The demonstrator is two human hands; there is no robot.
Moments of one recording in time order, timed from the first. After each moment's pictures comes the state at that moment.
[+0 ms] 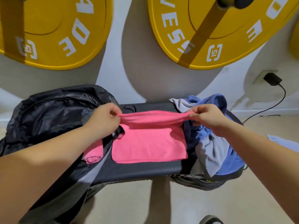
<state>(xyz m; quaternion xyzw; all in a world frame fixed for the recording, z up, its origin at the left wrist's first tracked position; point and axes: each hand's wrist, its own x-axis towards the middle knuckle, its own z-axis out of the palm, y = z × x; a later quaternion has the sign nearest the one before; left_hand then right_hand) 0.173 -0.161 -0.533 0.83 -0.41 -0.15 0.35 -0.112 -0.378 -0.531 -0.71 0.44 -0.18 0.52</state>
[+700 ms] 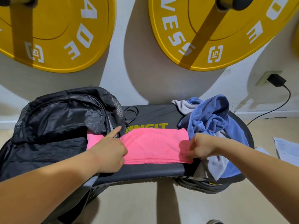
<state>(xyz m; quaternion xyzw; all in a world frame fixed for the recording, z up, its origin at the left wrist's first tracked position) 0.143 -0.111 -0.578 0.66 -0.74 0.01 -0.14 -0.129 -0.343 -0.562 -0.86 0.36 0.25 0.27</state>
